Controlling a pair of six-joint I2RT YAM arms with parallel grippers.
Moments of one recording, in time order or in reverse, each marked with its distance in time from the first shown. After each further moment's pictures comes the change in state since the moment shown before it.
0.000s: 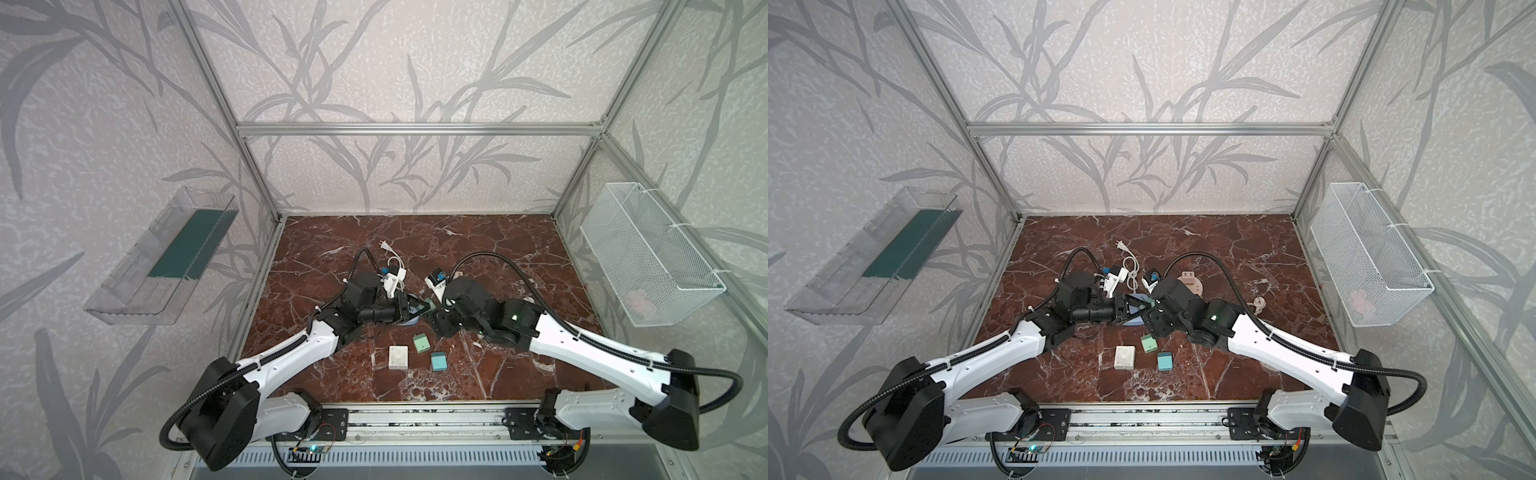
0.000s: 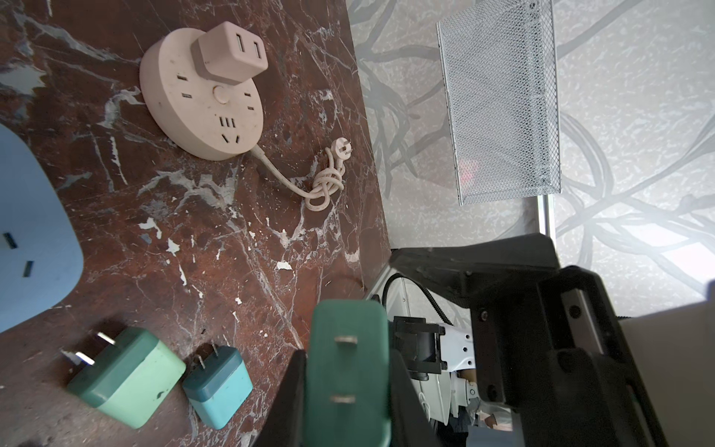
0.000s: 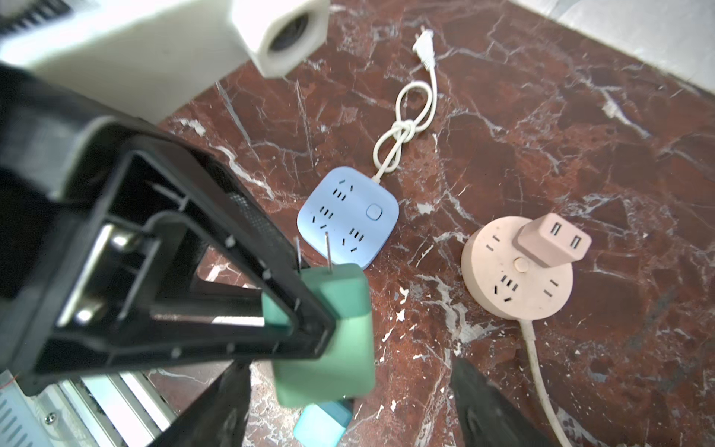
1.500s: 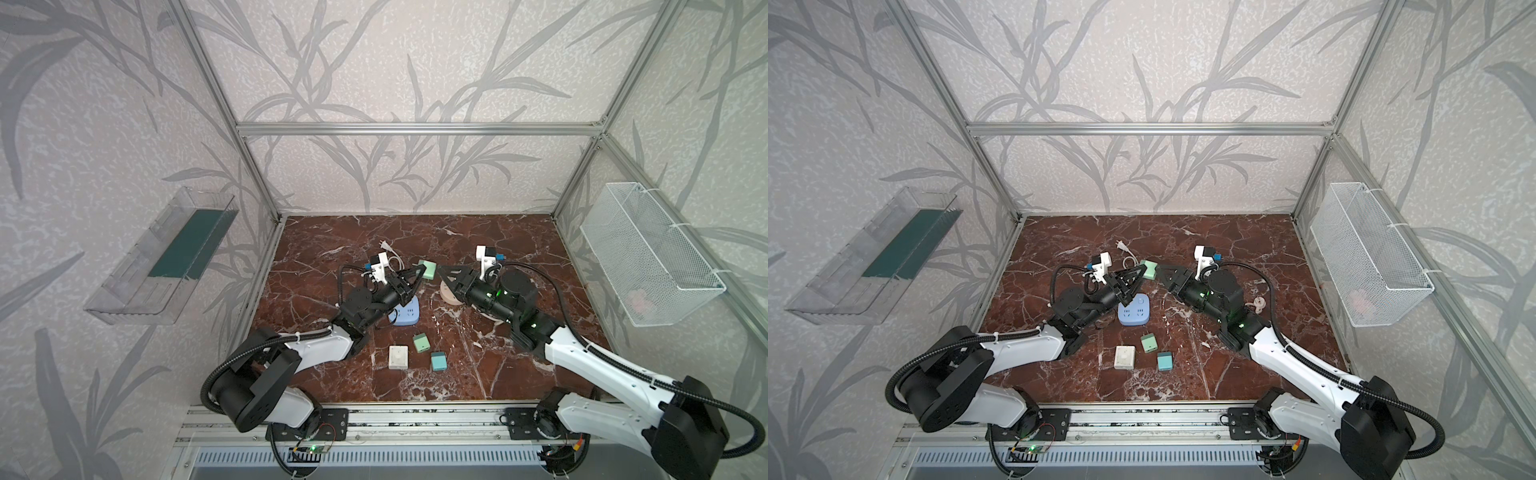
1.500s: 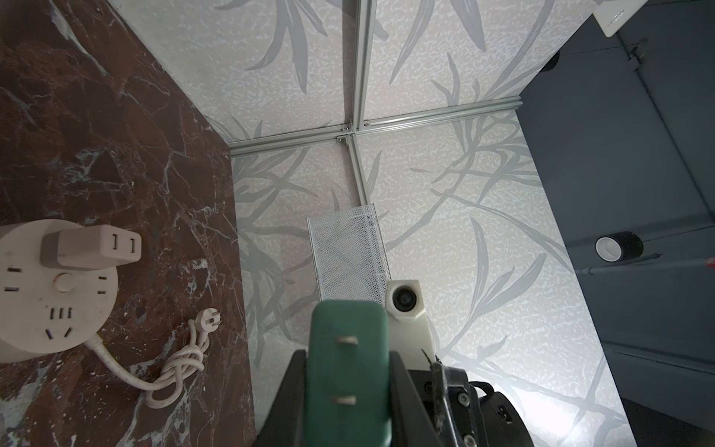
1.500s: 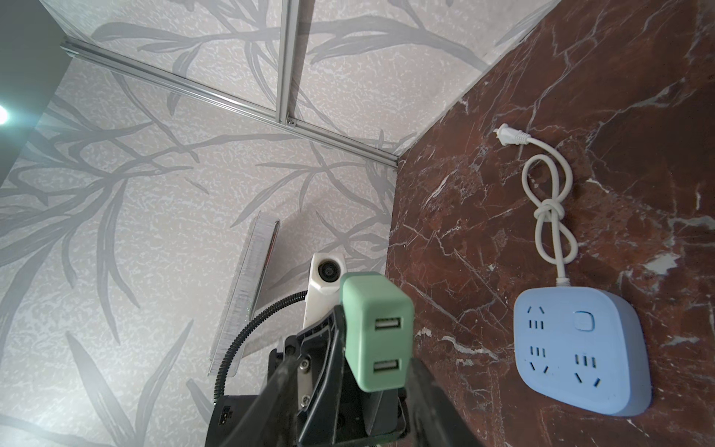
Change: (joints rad) left arm -0.071 0.208 -0.158 0.991 -0.435 -0.465; right arm -0.311 -0.111 -0.359 0.910 -0.391 0.949
